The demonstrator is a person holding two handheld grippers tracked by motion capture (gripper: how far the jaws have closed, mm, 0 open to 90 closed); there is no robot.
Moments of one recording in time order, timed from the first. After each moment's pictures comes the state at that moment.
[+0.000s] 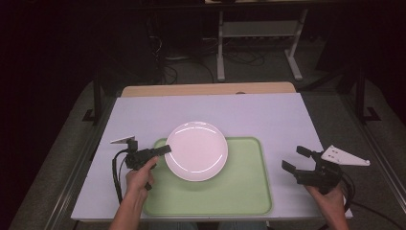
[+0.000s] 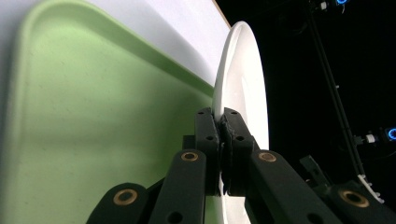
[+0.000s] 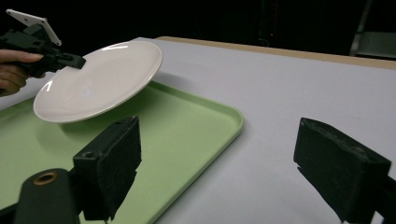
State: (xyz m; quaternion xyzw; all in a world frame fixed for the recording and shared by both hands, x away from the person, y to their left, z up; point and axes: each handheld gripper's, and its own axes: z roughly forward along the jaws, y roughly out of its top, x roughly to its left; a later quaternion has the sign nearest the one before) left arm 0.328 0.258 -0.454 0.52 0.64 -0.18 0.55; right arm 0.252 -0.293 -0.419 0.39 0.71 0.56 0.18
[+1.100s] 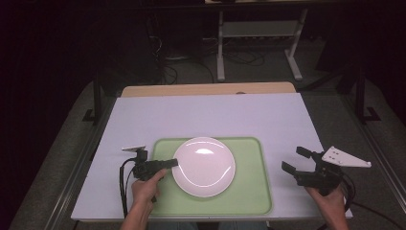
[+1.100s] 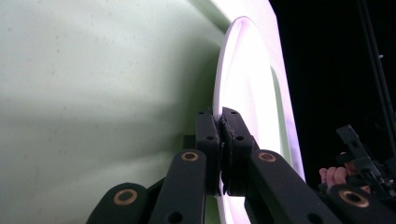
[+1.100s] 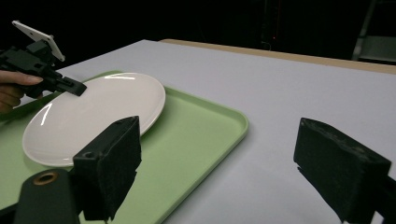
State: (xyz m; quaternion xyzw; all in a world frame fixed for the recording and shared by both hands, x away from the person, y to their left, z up) left arm 0.304 0.236 -0.464 0.55 0.65 -0.18 0.48; right arm 0.248 -0.291 -0.416 0.38 0.71 0.56 0.18
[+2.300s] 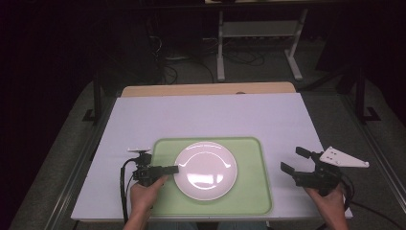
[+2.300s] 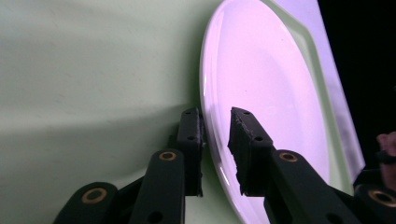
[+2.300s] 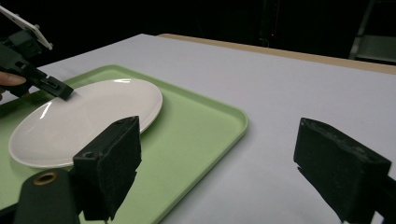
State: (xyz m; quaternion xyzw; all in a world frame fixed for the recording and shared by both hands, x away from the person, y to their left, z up) left arm 0.291 0.229 -0.450 0.64 0.62 -0.11 0.43; right arm 0.247 -0.287 -0.415 0.38 0.72 0.55 0.19
